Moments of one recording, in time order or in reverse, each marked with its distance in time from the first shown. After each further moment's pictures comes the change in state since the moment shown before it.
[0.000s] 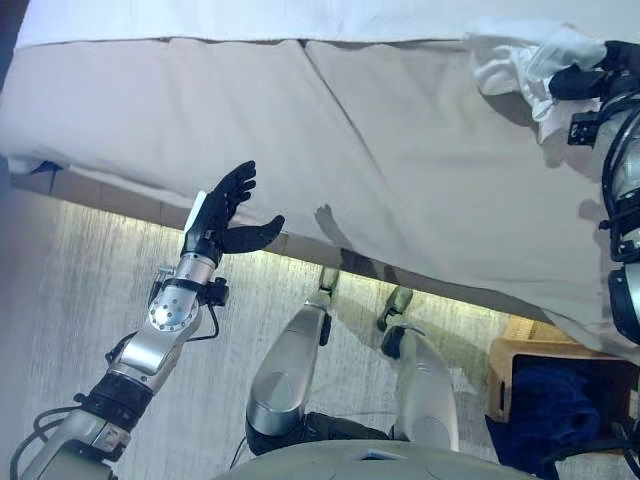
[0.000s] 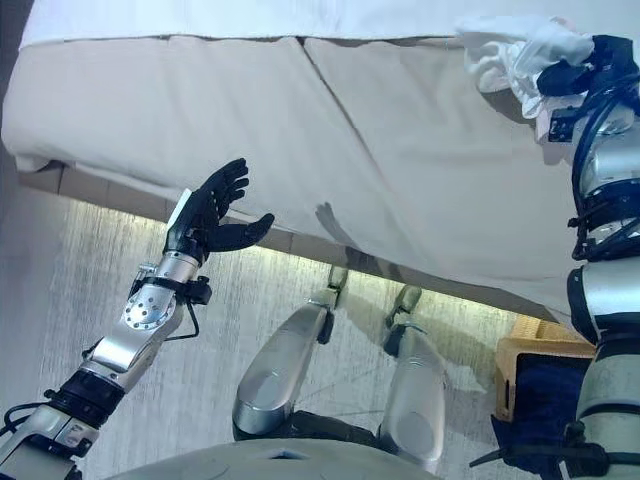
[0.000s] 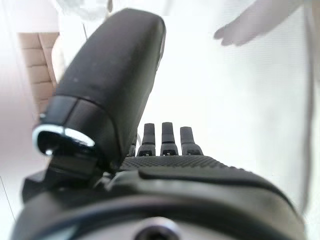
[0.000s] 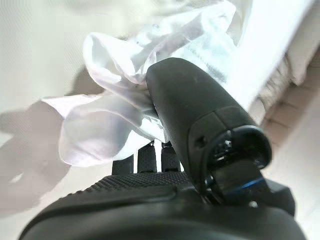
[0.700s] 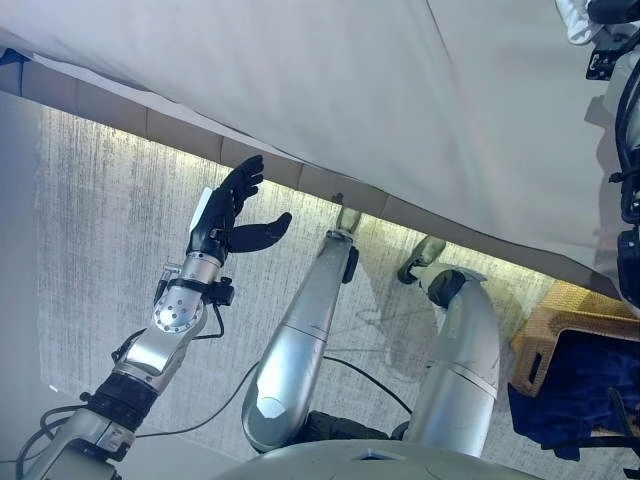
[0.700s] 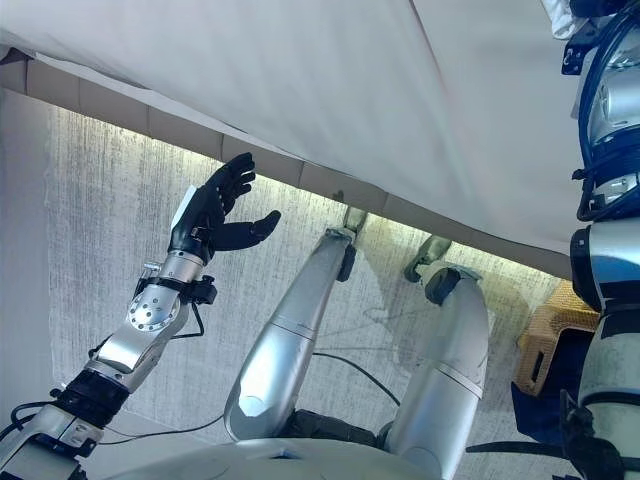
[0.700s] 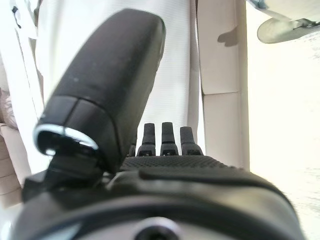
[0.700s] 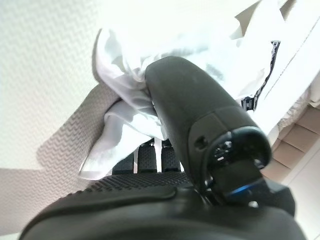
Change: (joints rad) left arm 0.033 -0.008 -0.017 -0.010 0.037 -0.088 0.002; right arm -0.247 0.051 0.129 0.054 -0.088 0.047 -0.203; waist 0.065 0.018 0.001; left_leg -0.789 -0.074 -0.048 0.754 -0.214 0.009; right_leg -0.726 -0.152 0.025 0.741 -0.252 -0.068
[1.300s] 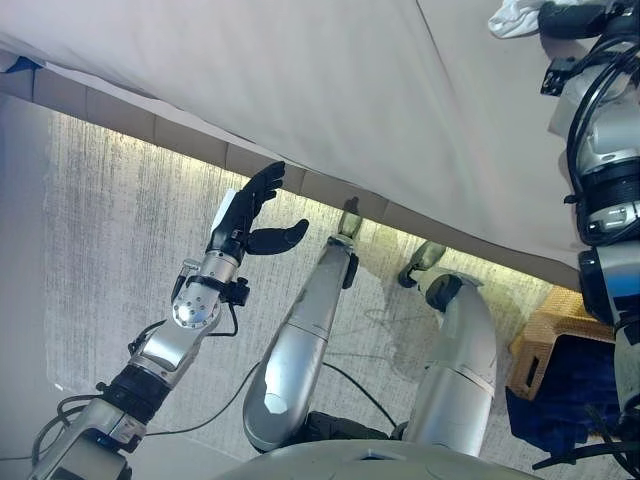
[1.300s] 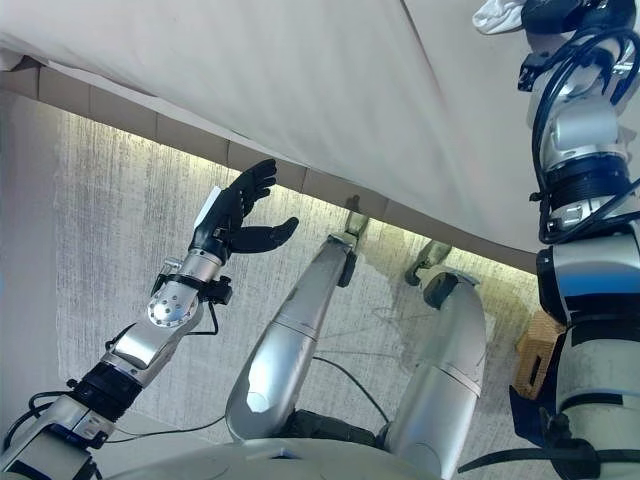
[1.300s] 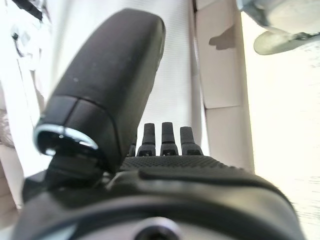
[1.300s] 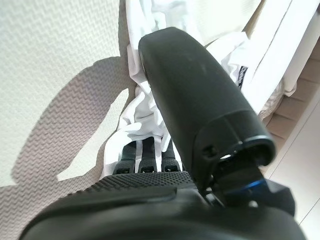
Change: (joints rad) left arm -0.045 -0.031 -0.063 0.008 0.045 0.044 0.004; right arm 0.092 0.097 -0.113 -0.136 -0.017 -0.062 -0.137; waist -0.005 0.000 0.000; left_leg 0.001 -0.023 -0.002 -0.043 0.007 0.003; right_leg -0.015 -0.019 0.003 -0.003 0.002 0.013
